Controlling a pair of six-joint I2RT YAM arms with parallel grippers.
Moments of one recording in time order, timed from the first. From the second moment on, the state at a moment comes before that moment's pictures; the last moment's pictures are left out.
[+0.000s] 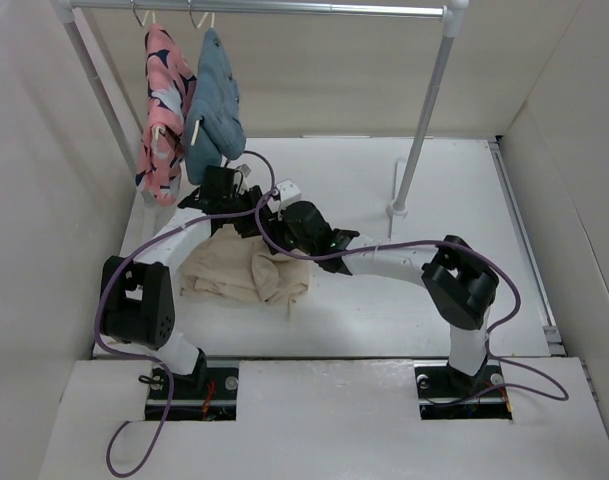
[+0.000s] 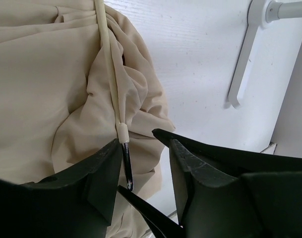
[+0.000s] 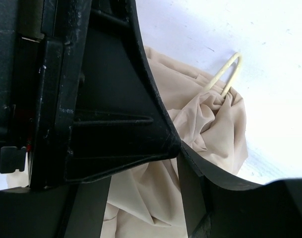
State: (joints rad) left arm -0.25 1.56 1.09 -0.40 0.45 -0.60; right arm 0.94 1.90 1.31 0.16 0.20 0.29
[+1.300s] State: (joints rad) left arm -0.23 1.56 1.14 -0.34 0.43 -0.54; right arm 0.97 2.02 1.45 0.09 0.29 0.24
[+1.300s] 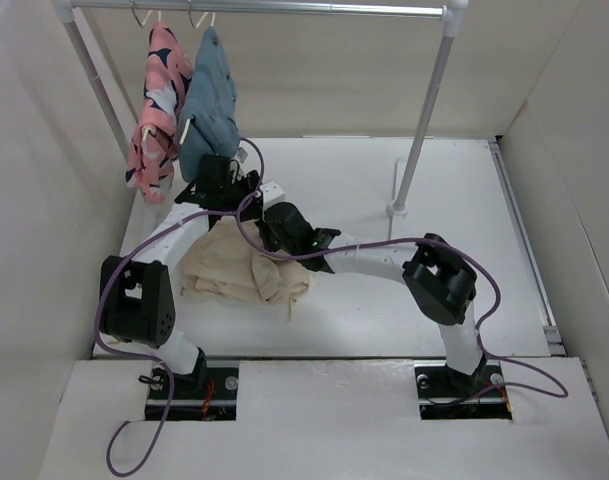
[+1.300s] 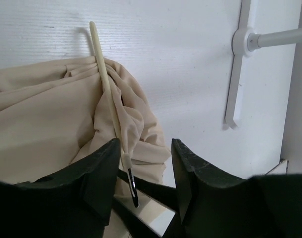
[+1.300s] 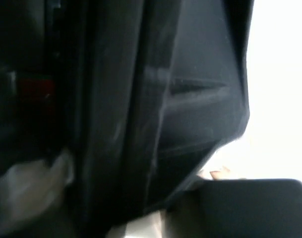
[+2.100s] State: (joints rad) left arm -0.25 1.49 1.22 -0.48 0.13 -0.14; right arm 0.99 2.03 1.53 0.02 0.20 0.45
